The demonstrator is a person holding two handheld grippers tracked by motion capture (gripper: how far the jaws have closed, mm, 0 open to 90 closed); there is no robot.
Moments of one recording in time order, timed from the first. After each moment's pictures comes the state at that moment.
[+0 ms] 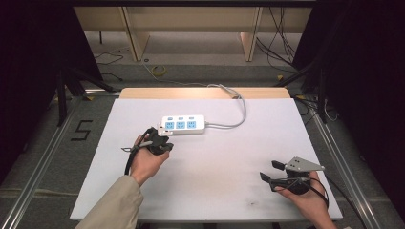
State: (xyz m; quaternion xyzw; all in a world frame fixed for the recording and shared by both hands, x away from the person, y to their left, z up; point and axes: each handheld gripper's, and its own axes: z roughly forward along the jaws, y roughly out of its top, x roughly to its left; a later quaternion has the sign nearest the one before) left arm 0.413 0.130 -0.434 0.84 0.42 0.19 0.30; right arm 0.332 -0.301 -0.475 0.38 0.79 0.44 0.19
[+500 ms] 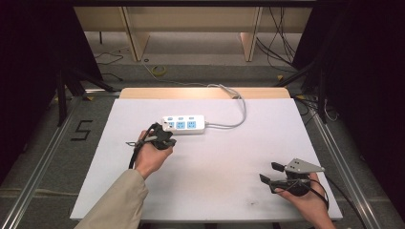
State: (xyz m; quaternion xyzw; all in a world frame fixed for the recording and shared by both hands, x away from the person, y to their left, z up) left arm 0.430 0.121 -0.431 0.84 0.41 0.20 0.29; right arm 0.328 -0.301 -0.477 0.38 0.80 0.44 0.18
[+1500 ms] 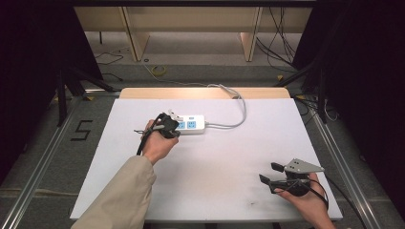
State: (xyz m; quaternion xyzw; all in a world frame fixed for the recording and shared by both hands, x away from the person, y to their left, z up) left arm 0.465 0.105 -0.426 0.85 0.40 0.20 0.27; right arm 0.328 -0.300 -0.478 0.38 0.80 0.44 0.18
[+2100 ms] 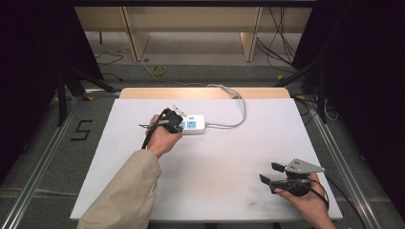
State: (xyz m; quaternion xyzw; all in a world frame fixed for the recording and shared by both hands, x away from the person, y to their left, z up) left arm 0.483 0.095 -0.427 0.85 0.40 0.21 0.26; right arm 0.327 -0.301 -0.478 0.38 0.79 0.44 0.18
